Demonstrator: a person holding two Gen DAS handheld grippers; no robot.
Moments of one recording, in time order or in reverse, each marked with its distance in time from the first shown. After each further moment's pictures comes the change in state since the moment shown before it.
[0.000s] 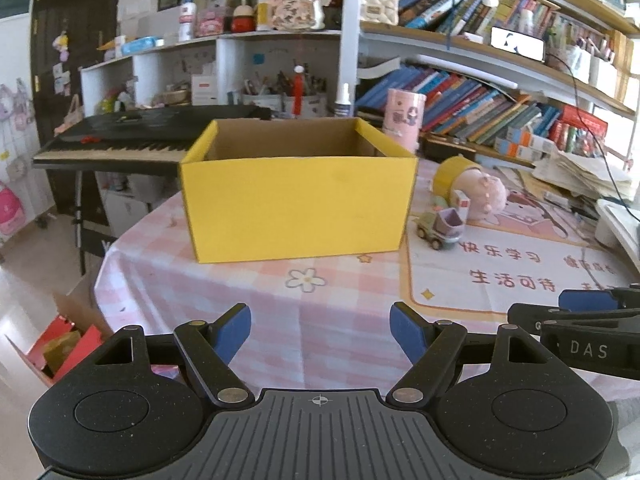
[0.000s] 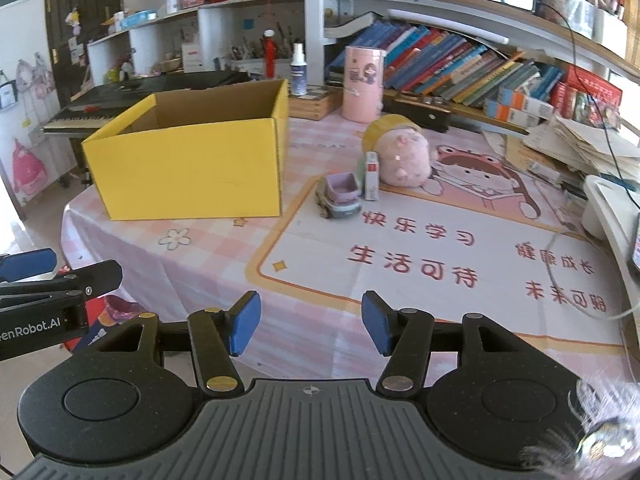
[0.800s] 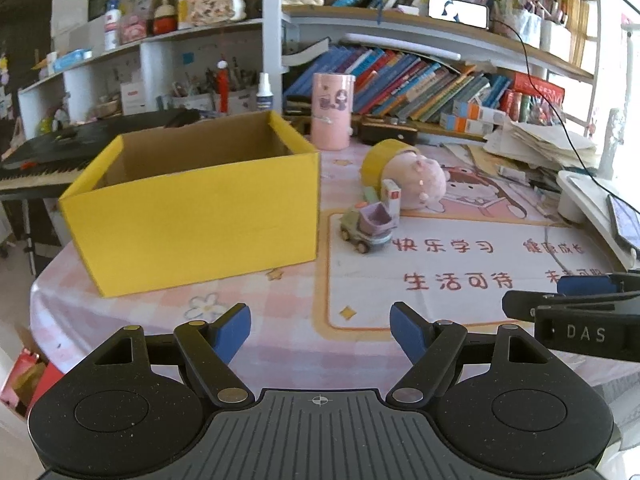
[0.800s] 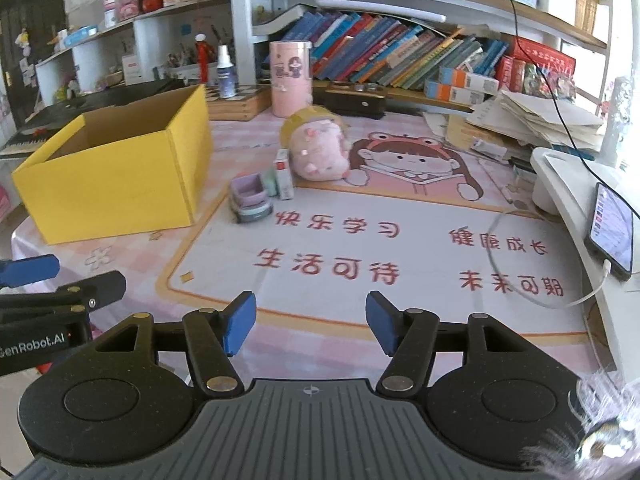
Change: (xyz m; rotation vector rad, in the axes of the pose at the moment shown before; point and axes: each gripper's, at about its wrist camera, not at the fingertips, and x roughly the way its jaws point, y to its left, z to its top) left arm 0.044 -0.067 0.022 0.107 0.033 -0.108; right arm 0.011 -0.068 0.005 0.097 0.012 -0.098
